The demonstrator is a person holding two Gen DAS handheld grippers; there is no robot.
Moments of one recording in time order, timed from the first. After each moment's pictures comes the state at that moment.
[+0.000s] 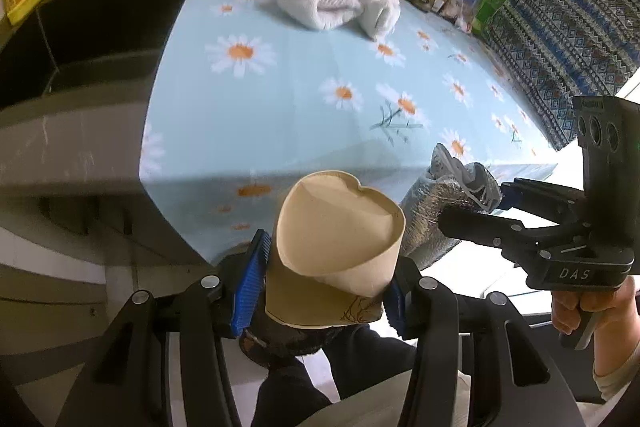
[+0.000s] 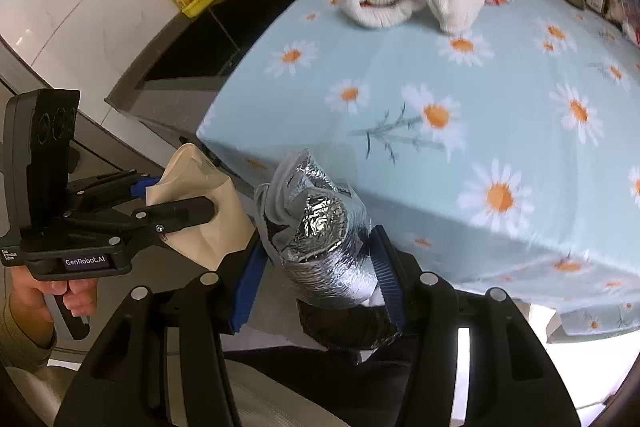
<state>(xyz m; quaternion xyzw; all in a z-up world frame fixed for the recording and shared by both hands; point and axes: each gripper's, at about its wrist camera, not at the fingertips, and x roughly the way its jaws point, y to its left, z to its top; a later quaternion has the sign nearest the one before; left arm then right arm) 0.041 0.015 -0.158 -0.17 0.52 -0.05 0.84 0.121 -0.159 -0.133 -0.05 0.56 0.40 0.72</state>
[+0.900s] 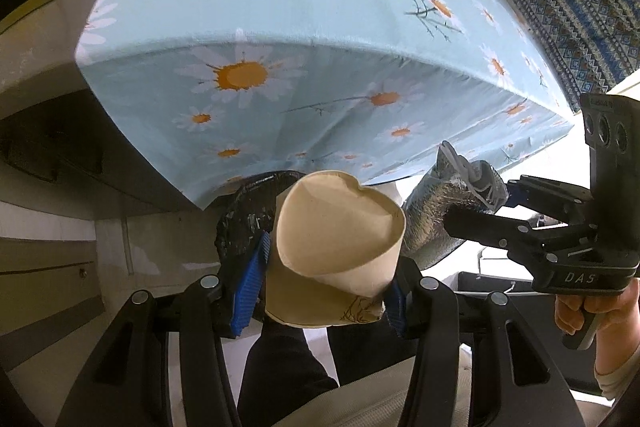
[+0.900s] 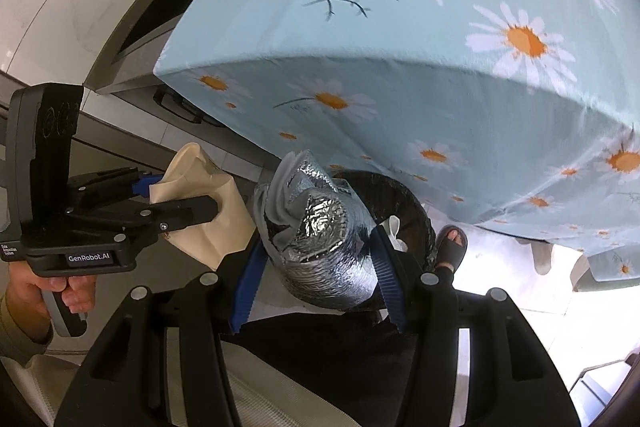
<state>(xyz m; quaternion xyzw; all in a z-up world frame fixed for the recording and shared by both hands) 0.041 0.005 -0.228 -0.17 0.60 -0.07 0.78 0.107 -0.174 -0.201 -0.02 0.63 0.37 0.68</state>
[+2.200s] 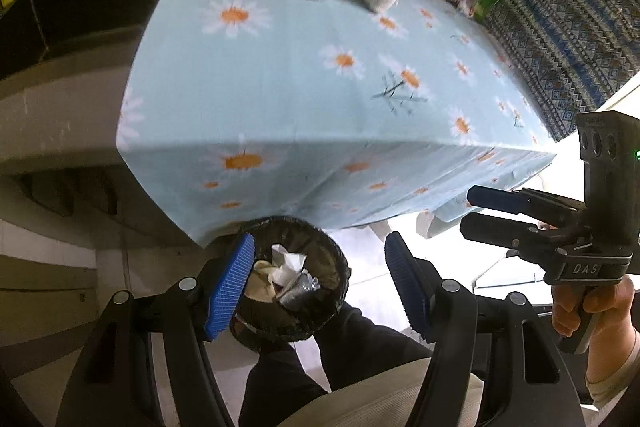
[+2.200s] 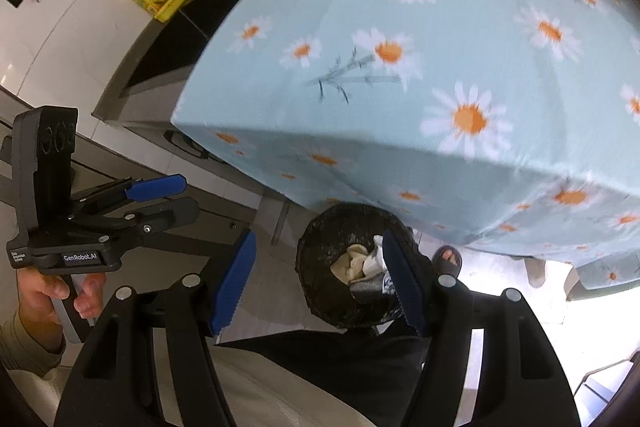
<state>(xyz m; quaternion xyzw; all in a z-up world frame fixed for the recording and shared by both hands) 0.045 0.012 -0.170 -0.18 0.54 -0.06 0.82 0.124 -0.190 -0.145 -0.01 0.59 0.37 0.72</state>
